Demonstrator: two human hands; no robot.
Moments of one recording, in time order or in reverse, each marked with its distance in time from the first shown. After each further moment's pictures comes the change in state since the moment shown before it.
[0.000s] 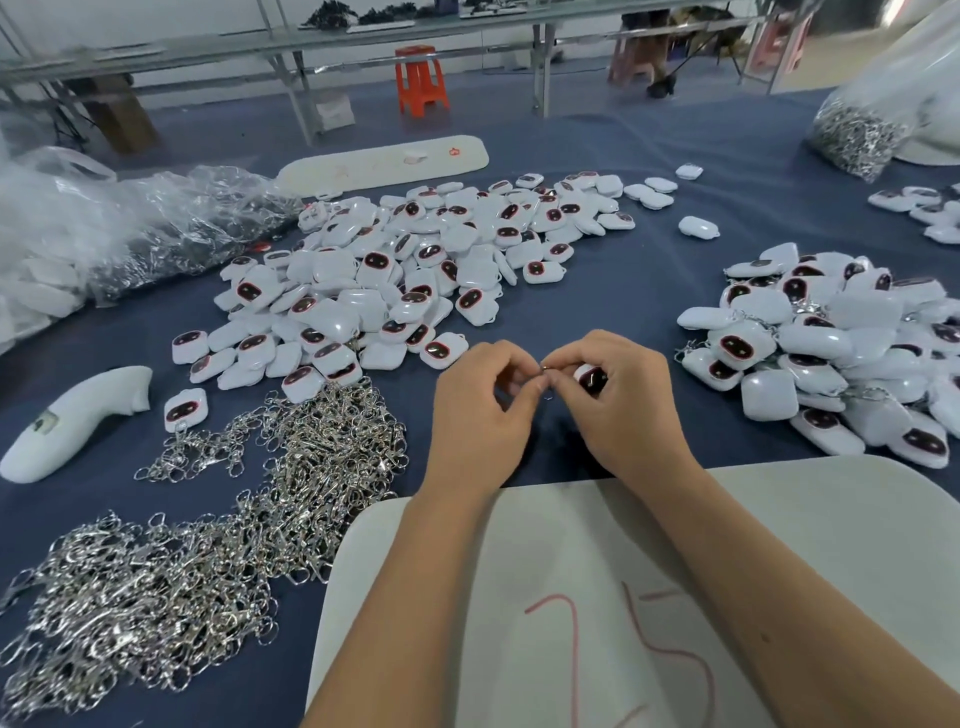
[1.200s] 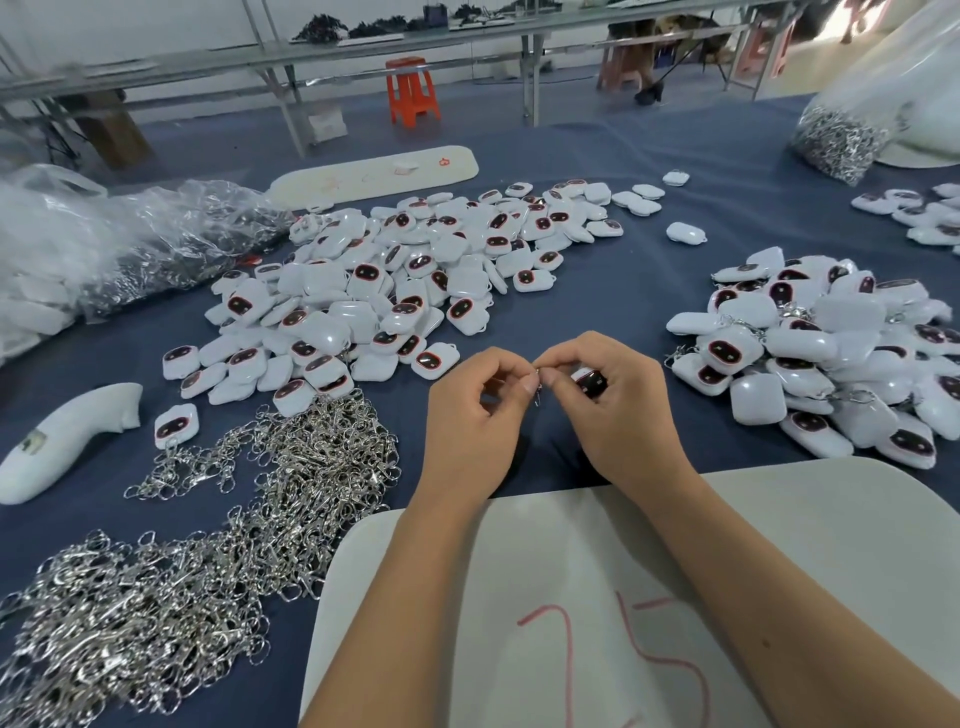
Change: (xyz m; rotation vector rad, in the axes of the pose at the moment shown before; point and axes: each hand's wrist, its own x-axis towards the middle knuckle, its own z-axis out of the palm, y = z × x) left_hand -0.001 0.007 -0.002 -0.146 -0.013 -0.061; right_hand 0.000 -0.005 -0.005 0.166 0.009 0.007
